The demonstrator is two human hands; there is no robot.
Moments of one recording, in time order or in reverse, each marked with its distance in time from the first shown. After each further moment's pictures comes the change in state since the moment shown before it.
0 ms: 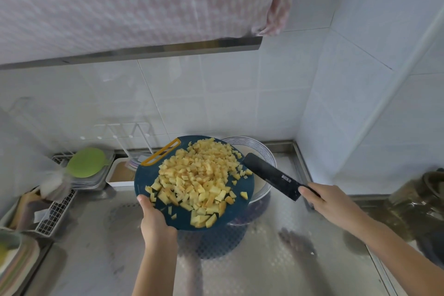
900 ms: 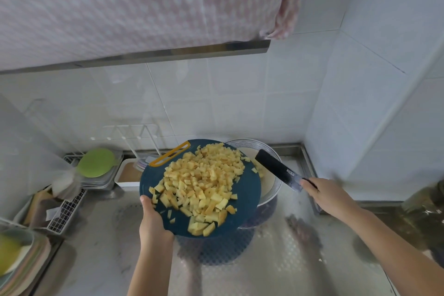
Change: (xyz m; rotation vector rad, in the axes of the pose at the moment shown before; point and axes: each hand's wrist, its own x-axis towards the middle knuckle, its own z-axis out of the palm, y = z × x) left_hand 0.004 0.014 -0.009 0.032 -0.018 -0.008; right_hand 0.043 0.005 0.012 -0.063 0.032 0.143
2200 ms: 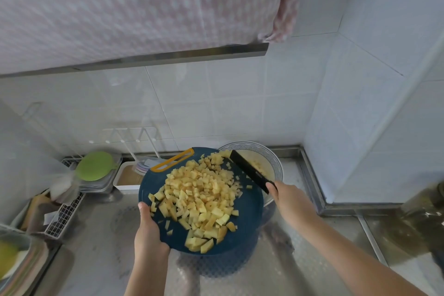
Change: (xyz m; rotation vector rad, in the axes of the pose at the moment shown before) left_hand 0.009 -0.002 -0.010 0.021 0.007 -0.048; right_hand -0.009 -0.072 0.046 -0.201 0.116 -0.143
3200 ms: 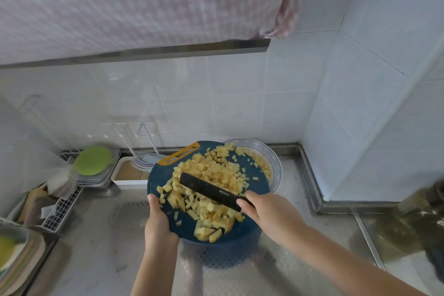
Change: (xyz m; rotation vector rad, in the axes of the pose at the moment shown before) left_hand -0.004 -0.010 0.015 -0.014 -0.037 -0.044; right_hand -0.047 -0.054 -0.034 -0.052 -0.105 -0.364
